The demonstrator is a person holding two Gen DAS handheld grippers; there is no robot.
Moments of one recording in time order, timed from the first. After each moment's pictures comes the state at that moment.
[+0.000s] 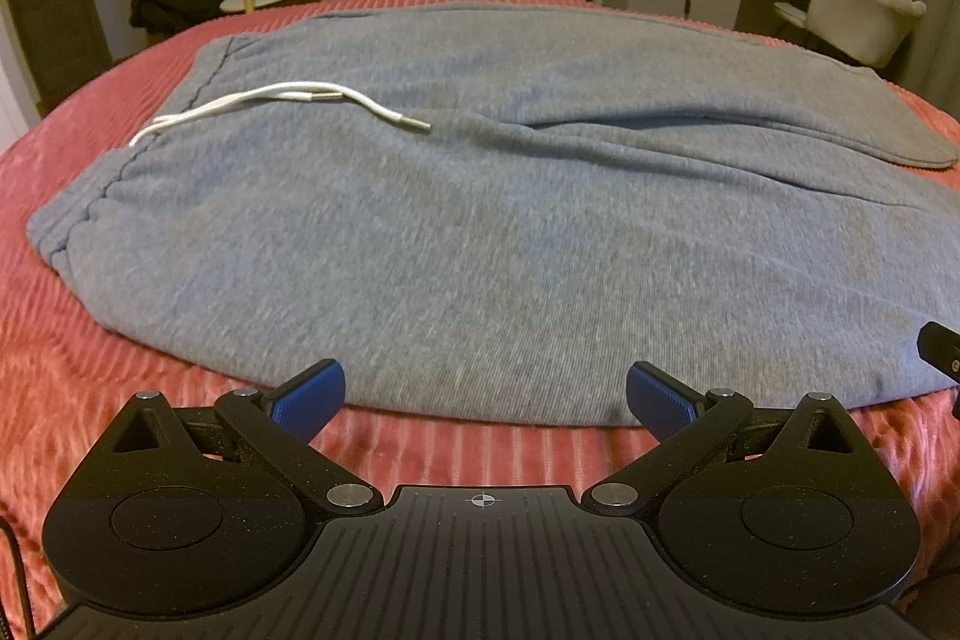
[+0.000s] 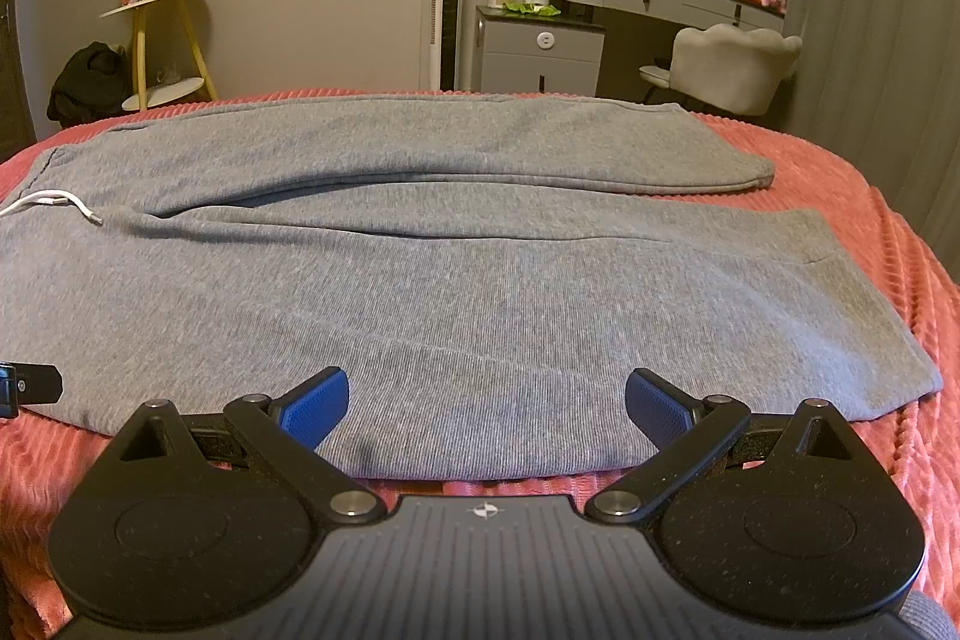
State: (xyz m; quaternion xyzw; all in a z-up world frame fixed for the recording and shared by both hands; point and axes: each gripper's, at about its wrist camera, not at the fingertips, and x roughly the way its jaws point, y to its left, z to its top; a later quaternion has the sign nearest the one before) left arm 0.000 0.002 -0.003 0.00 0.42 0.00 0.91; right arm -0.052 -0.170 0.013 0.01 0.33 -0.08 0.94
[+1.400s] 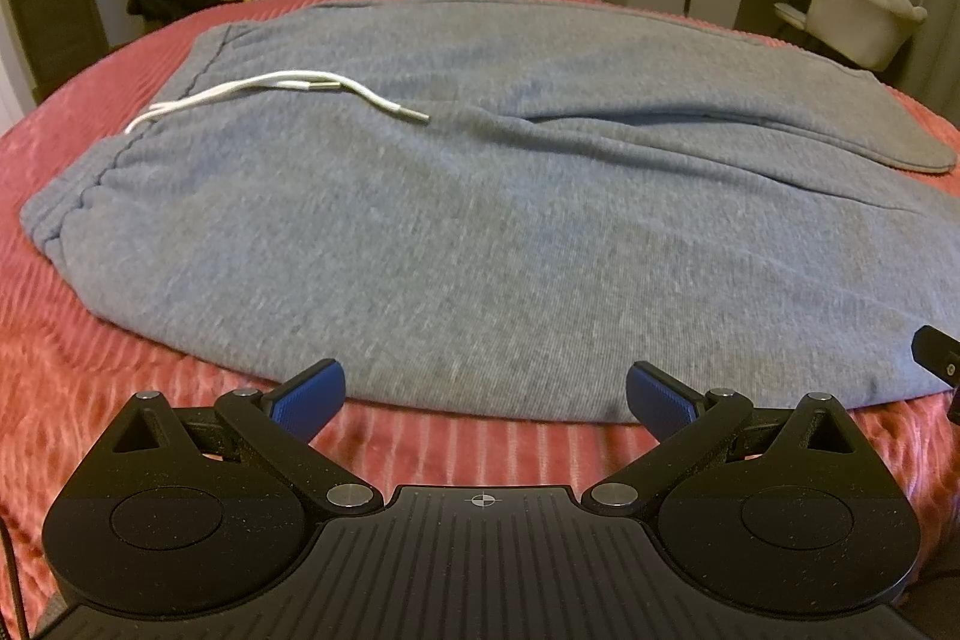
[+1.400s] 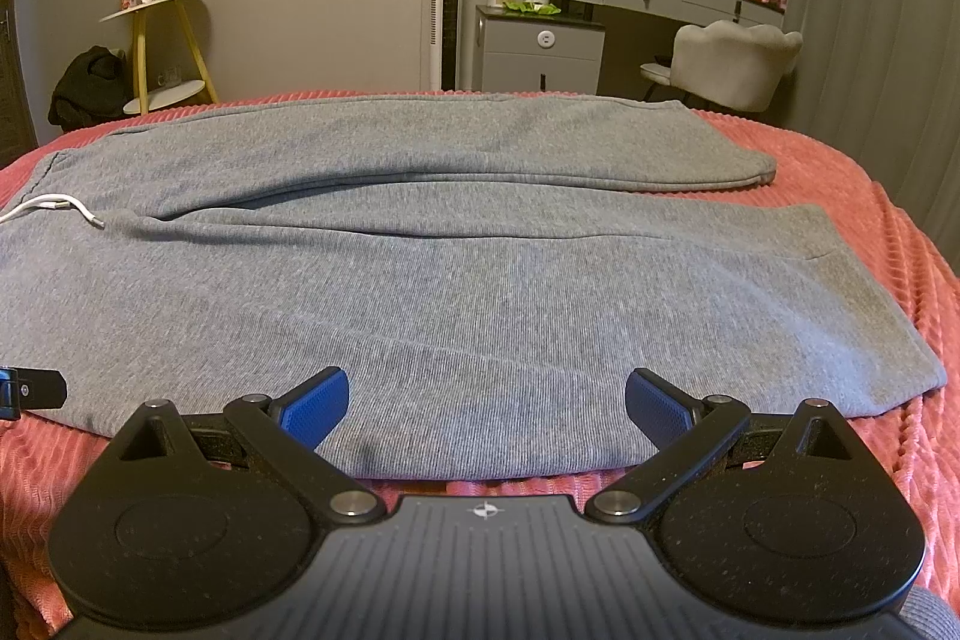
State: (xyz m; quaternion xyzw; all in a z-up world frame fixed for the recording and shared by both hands) left arm 0.000 0.003 -0.005 -0.01 0.43 -0.01 0.90; right arm -0.054 -0.172 0.014 0.01 0.33 -0.08 0.94
